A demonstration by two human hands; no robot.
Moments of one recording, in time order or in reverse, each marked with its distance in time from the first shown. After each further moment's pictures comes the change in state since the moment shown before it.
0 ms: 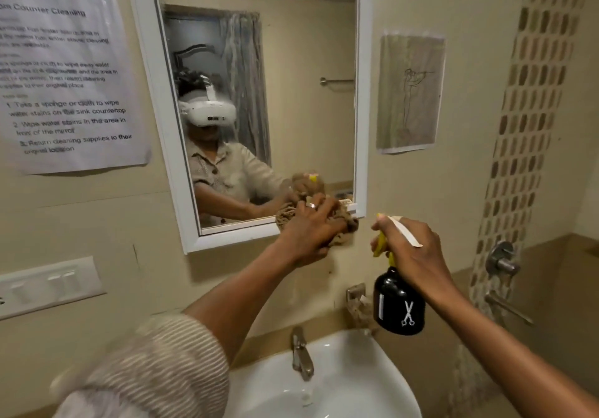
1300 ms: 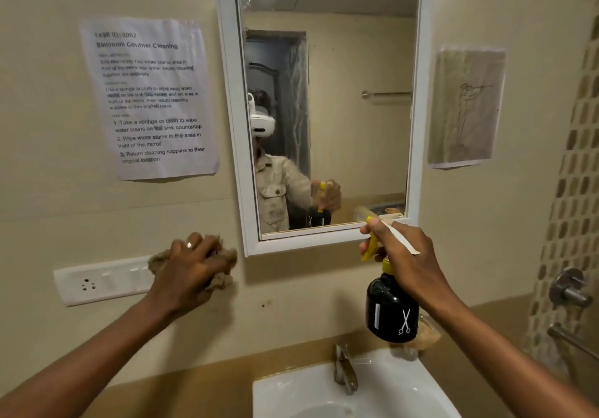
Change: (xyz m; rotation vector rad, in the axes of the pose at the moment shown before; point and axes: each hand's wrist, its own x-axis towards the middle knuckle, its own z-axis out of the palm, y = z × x) left_hand -0.242 -0.138 -0.082 0.157 -0.032 -0.305; right_hand -0.012 -0.055 0.070 0.187 -0.177 -0.090
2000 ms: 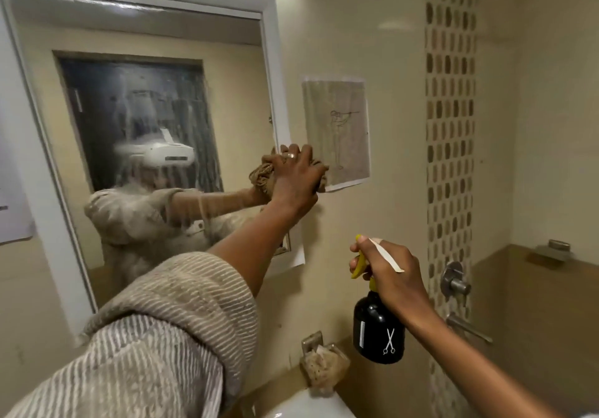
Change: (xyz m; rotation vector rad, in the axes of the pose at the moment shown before) left_hand 0.376 0.281 -0.016 -0.026 0.094 0.087; right_hand 0.030 0.074 -0.153 -0.009 0.309 0.099
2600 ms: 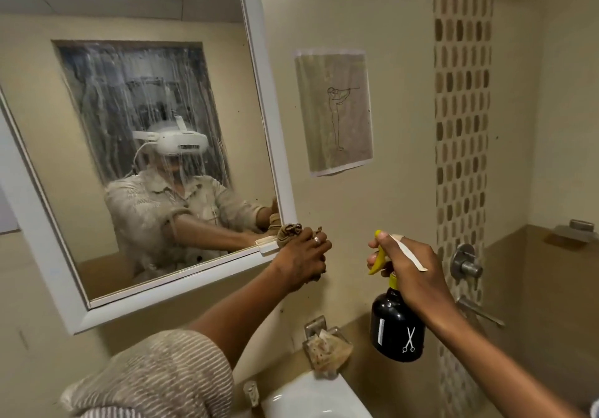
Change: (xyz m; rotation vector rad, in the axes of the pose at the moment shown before) left_hand -0.095 0.041 0.110 0.341 -0.303 0.650; right_hand 0.005 0.037 -0.031 0.020 0.003 0.055
